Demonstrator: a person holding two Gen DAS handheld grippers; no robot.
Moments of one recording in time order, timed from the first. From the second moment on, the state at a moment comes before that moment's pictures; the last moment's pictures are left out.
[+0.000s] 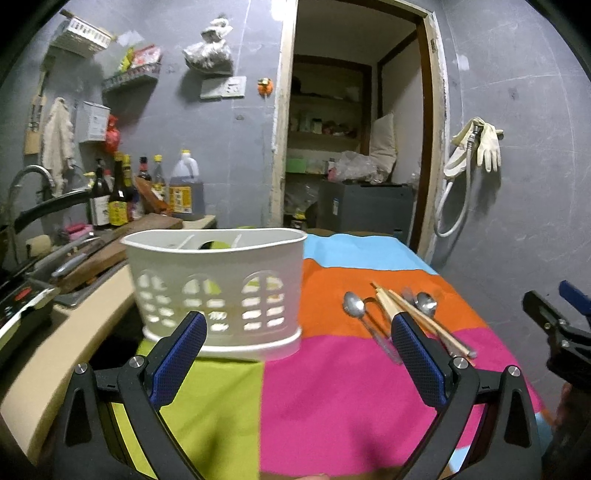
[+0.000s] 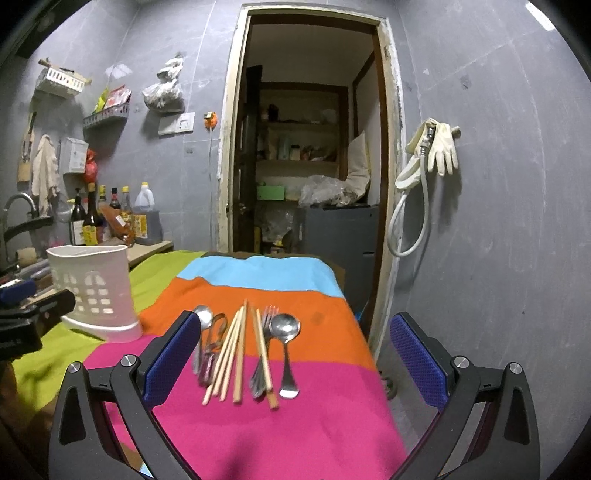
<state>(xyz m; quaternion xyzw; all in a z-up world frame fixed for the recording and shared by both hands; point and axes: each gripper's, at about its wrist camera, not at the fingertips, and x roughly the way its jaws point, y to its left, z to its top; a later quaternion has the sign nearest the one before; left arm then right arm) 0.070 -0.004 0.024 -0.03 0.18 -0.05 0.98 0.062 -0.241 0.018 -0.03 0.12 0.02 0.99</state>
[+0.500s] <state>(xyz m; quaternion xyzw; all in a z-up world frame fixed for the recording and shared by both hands) 0.173 -0.058 0.022 0.00 0.27 -0.11 0.96 0.154 -0.275 0.019 -0.04 0.20 0.04 0.98</state>
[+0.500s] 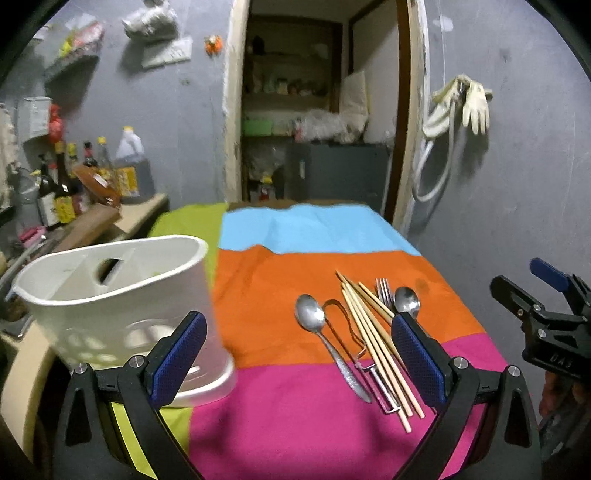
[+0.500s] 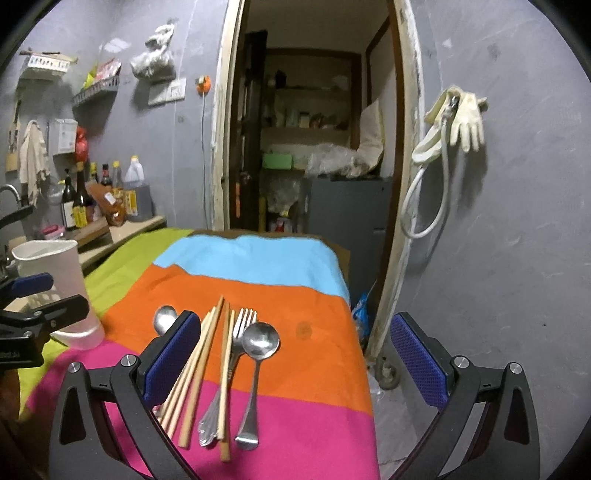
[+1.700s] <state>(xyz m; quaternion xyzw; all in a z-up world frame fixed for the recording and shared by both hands) 0.285 -0.079 -0.050 0.01 0.43 -0.10 0.90 0.267 -0.265 -0.053 -0.06 0.42 0.15 0.89</state>
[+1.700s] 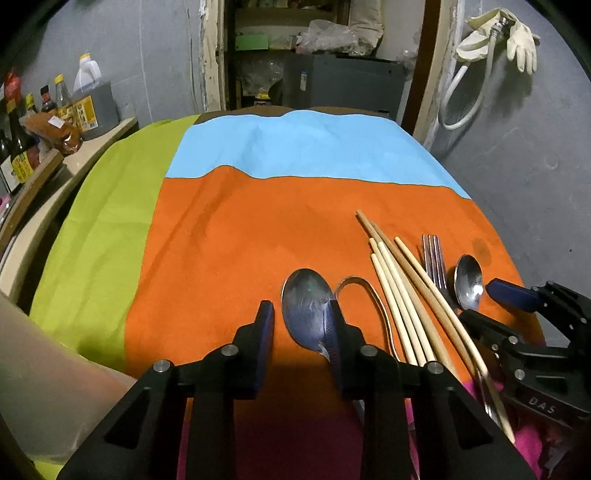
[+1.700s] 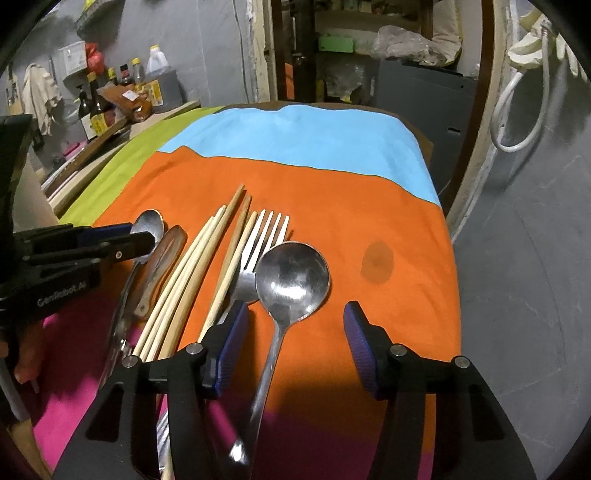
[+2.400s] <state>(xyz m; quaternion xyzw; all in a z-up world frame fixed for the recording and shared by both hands) 0.278 -0.083 -0.043 -0.02 0.41 -0.12 0.90 0.280 -0.269 -0.054 -0.03 0.43 0.16 0.89</state>
